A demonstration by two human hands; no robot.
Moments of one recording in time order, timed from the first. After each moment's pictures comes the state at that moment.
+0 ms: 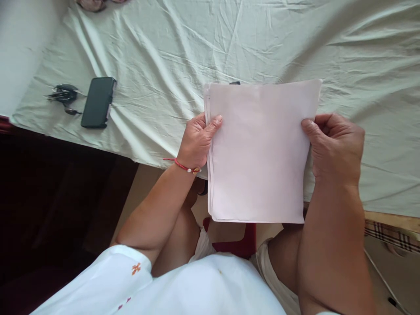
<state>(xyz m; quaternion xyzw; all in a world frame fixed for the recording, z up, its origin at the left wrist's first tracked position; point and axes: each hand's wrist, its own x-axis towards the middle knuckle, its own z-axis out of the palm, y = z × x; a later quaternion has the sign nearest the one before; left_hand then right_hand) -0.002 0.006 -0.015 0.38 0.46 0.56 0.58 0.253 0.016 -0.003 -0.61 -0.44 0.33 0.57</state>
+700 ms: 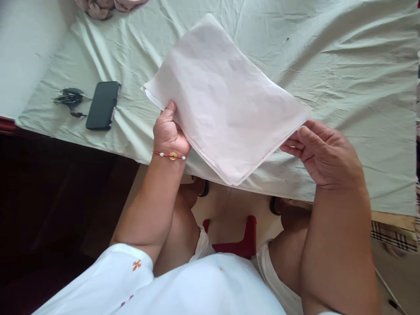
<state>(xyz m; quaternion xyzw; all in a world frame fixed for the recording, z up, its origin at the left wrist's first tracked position) -0.072 0.046 -0.039 0.20 0.49 0.70 0.49 0.259 0.000 0.013 -0.51 -0.41 0.60 0.47</state>
